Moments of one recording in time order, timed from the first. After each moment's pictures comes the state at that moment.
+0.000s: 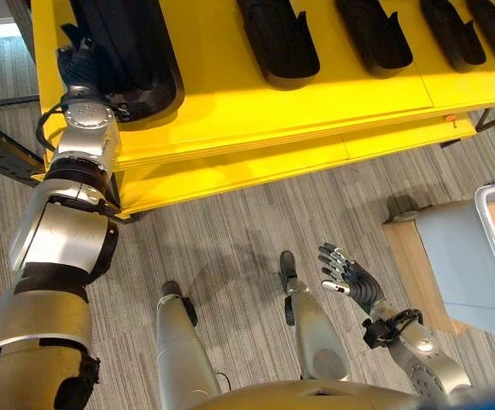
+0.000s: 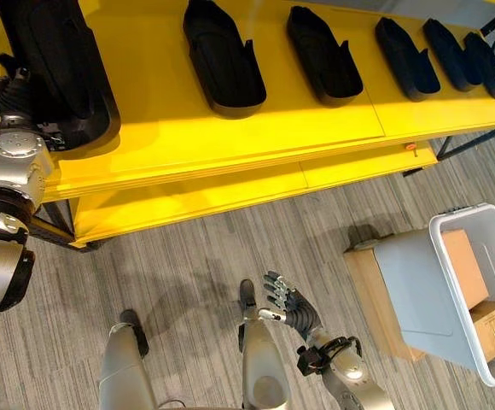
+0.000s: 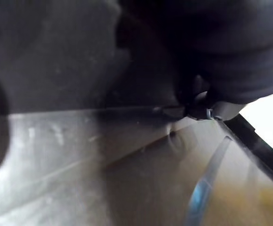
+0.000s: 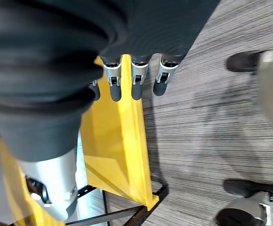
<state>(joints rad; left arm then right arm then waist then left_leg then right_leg) -1.21 0.72 -0.39 1.18 -0.53 -0.12 0.39 0.24 -0.50 0.40 0.02 0.59 -0.12 0.15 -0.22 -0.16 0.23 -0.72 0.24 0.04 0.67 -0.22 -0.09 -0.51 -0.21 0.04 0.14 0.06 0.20</state>
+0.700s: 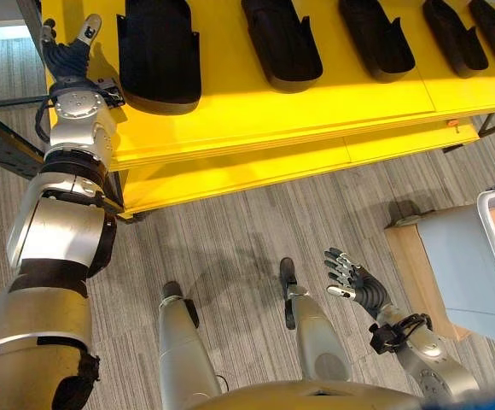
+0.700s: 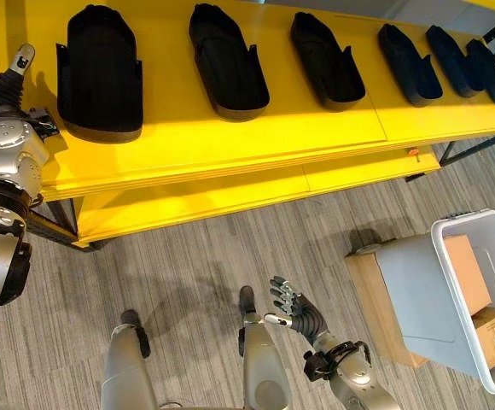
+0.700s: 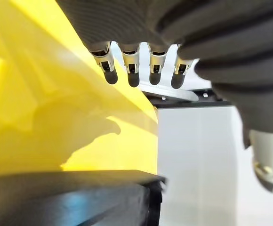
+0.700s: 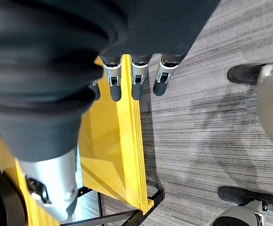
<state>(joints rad) -1.24 0.72 -0.32 1.19 -0.68 -0.14 0.40 0.24 -0.53 0.40 0.02 0.59 -0.13 0.15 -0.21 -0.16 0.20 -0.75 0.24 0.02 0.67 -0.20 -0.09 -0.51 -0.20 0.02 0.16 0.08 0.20</state>
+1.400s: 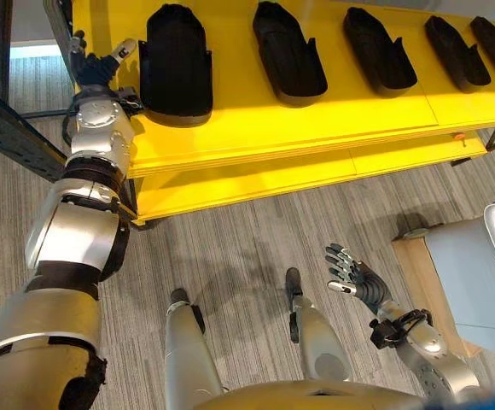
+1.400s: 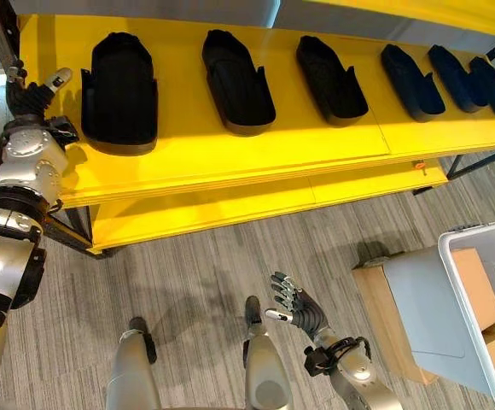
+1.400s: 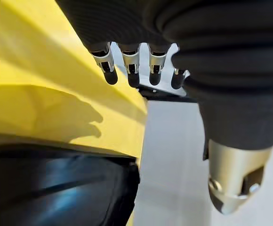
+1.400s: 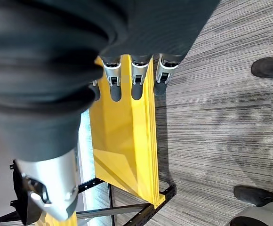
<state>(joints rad) -1.19 0.63 -0.32 1.16 -0.72 -0.16 0.35 0.23 -0.53 0.39 0.02 0.59 -0.13 0.15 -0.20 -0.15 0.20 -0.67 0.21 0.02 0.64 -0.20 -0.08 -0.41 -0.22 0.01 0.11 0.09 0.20</state>
